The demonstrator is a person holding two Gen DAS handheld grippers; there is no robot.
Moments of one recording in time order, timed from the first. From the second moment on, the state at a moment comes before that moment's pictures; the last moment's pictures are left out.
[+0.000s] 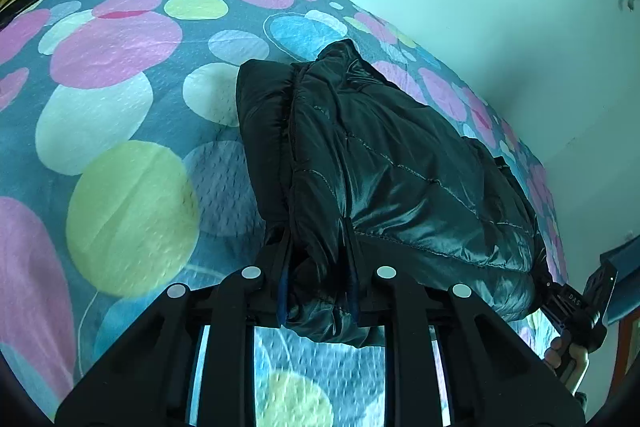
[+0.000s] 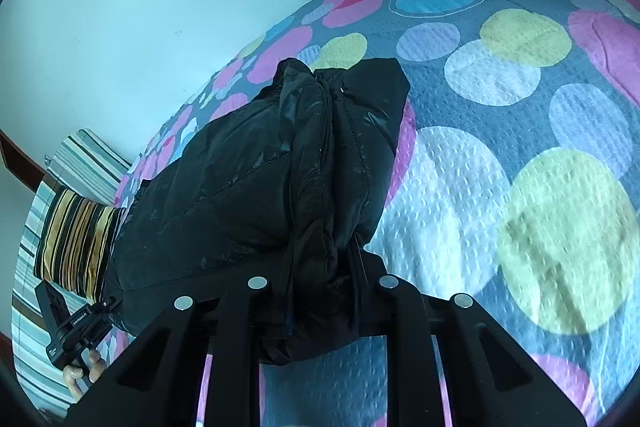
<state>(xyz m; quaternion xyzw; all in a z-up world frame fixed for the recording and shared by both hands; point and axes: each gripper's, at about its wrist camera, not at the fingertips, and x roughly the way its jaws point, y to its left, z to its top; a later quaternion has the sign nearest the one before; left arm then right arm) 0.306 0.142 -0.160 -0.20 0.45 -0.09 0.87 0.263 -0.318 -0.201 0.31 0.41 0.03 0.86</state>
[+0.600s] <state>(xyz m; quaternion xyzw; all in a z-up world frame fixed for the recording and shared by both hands) 0.191 0.144 -0.163 -0.18 0.46 -0.09 0.87 0.152 -0.313 -0.202 0.30 0.44 0.04 0.85</state>
